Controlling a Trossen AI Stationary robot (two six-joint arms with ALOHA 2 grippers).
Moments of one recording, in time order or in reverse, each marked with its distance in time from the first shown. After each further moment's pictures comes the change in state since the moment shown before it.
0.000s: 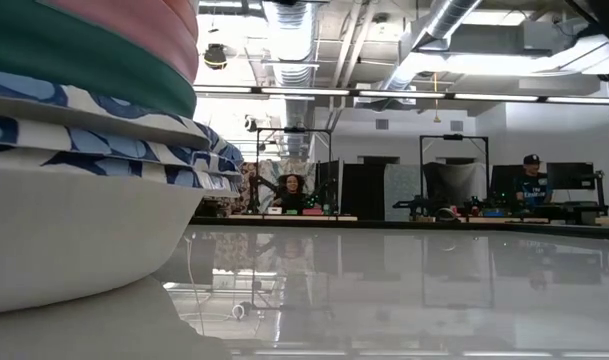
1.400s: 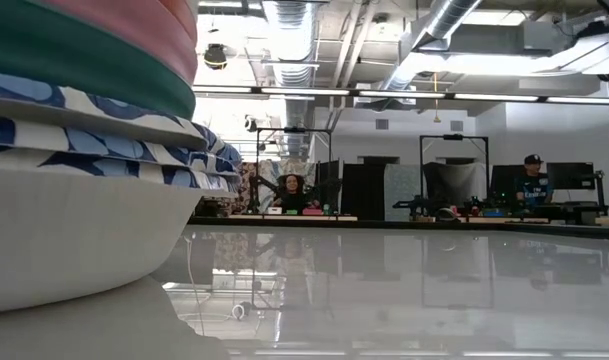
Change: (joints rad) left arm 0.000 0.000 0.000 0.159 0.035 -0.209; right arm -0.094 -0.230 0.026 0.046 -0.229 -0.208
